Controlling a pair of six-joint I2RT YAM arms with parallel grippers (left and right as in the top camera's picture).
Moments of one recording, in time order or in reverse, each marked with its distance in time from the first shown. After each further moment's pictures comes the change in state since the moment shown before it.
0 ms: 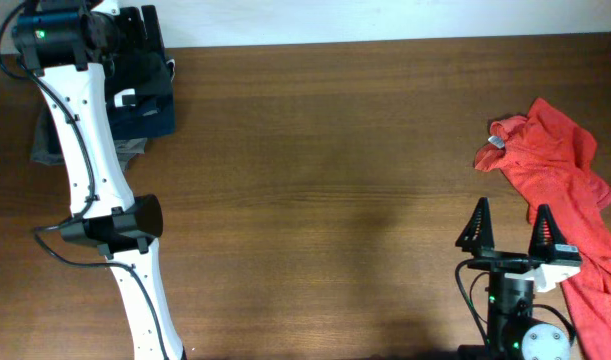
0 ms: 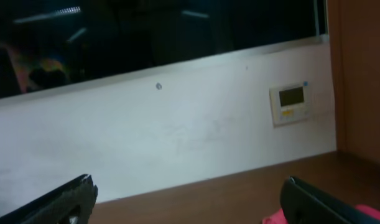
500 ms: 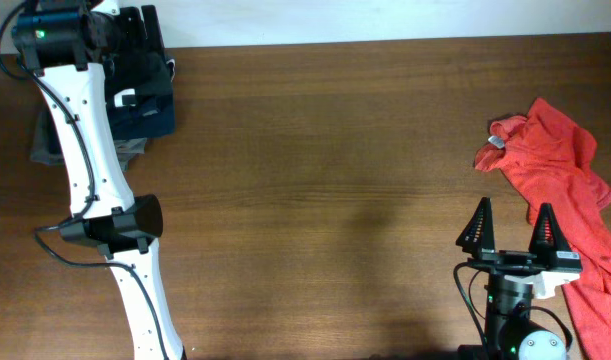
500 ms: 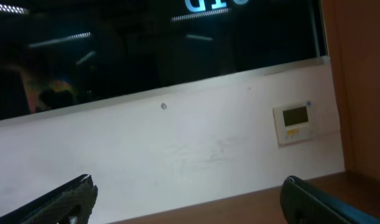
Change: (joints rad) left arm 0.000 0.000 0.000 0.000 0.000 0.000; right arm 0.001 0.000 -0.060 0.158 0.000 0.000
